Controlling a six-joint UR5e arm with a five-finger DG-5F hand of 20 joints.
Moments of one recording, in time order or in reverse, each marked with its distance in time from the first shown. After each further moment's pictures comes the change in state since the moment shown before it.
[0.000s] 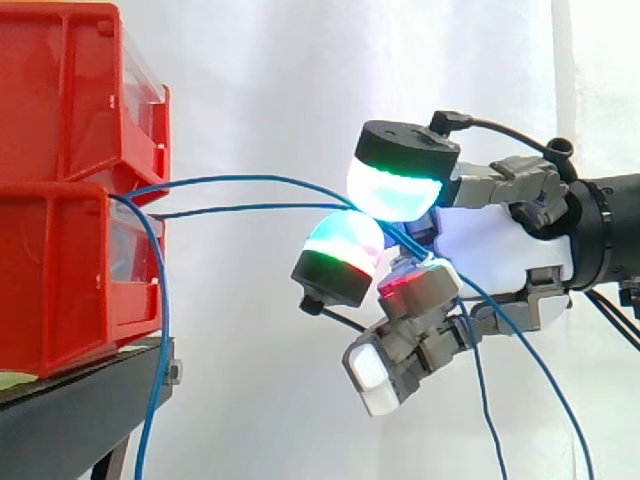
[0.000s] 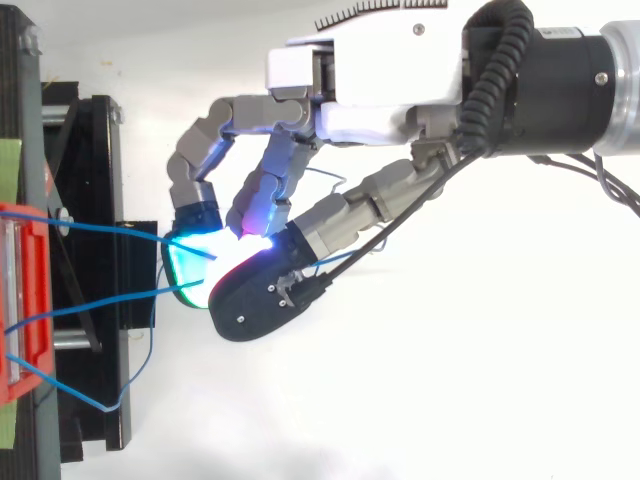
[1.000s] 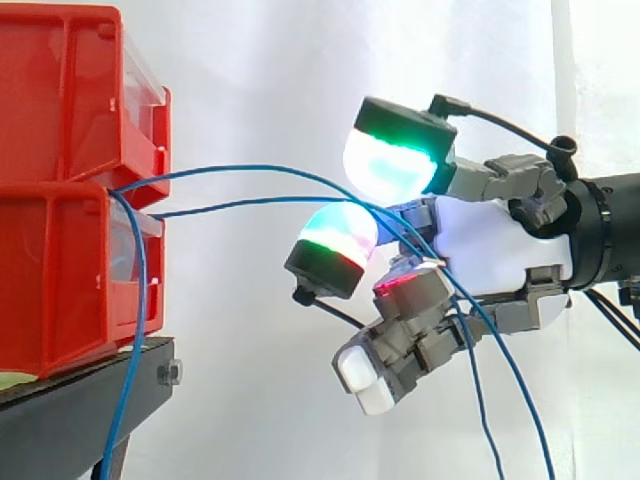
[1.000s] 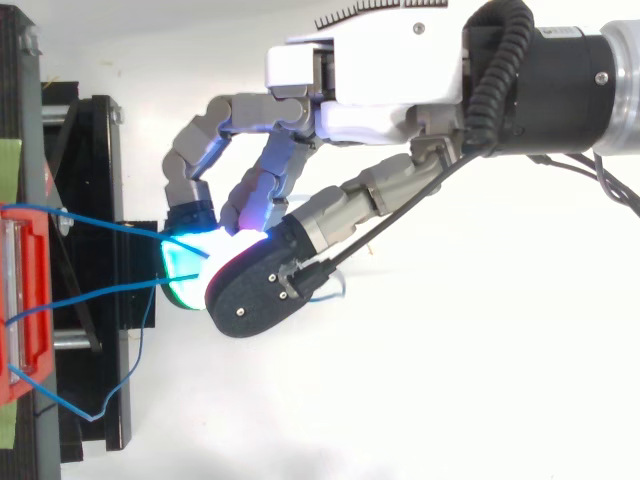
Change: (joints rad) arm 0.000 0.000 0.000 0.001 0.002 0.000
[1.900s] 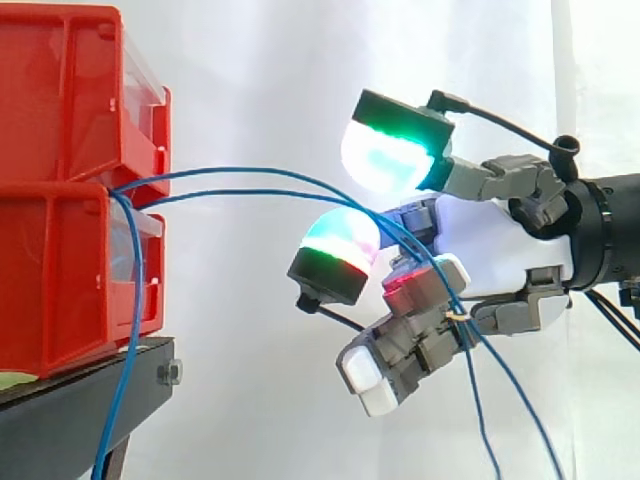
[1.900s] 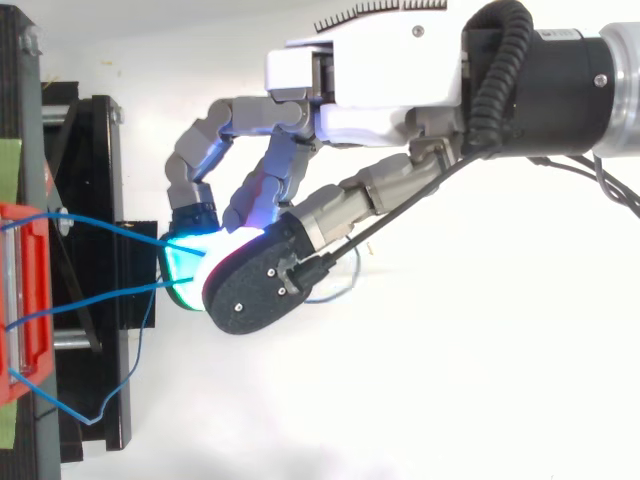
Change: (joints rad) arm 0.002 0.000 0.000 0.000 0.000 0.000
